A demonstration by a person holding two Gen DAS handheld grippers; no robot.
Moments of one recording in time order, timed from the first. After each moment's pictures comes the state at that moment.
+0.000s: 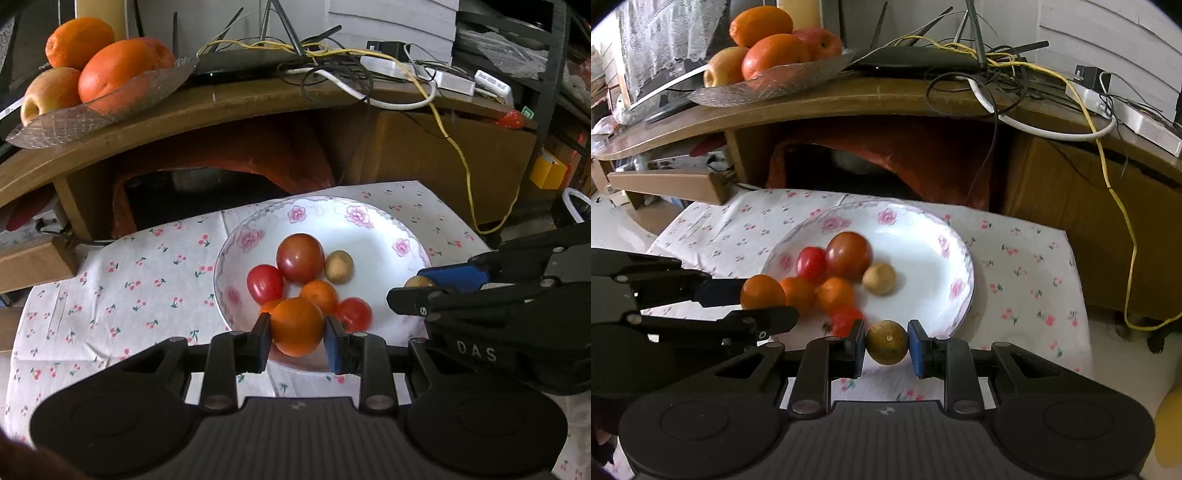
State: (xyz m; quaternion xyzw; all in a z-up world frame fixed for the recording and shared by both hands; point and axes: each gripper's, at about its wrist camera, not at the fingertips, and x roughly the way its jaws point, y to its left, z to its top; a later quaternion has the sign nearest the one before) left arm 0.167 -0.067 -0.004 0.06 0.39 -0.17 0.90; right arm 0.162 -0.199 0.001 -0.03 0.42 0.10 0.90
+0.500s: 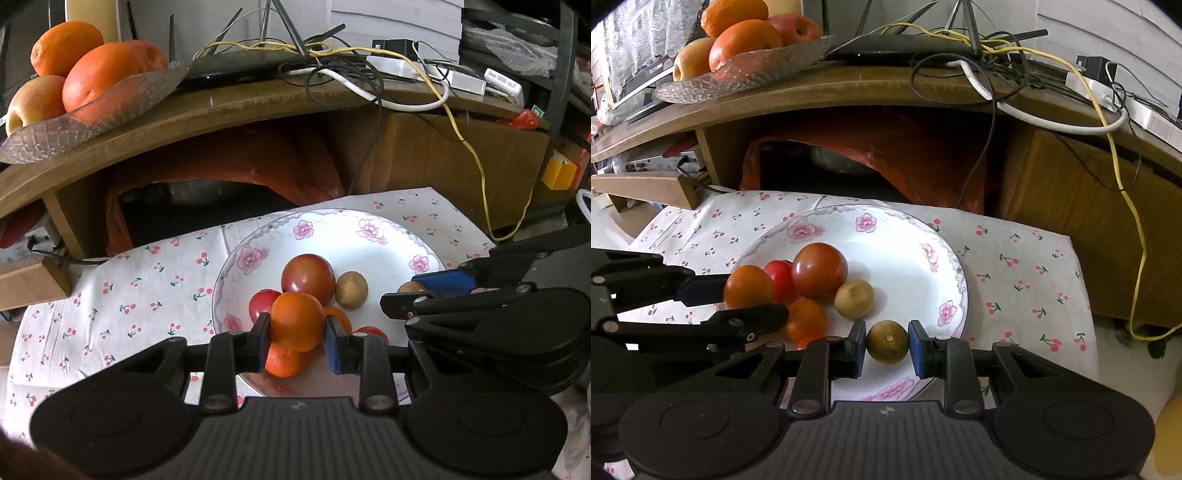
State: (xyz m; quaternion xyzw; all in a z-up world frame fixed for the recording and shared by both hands) left arm 0.190 -0.078 -0.013 0.07 0.38 -0.17 0.91; right arm 0.191 -0.201 -0.015 -0.03 0.42 0.09 0.90
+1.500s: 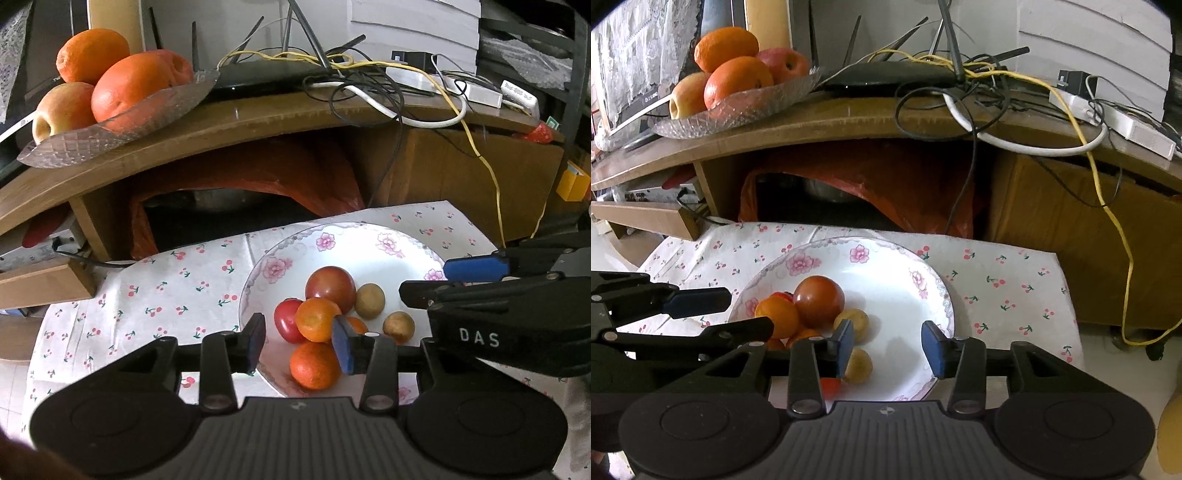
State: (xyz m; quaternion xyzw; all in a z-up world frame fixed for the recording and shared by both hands) left arm 0.184 -0.069 -0.001 0.06 0.37 -0.14 0.91; right arm 0.183 -0.207 0.005 -0.01 0.39 0.07 0.92
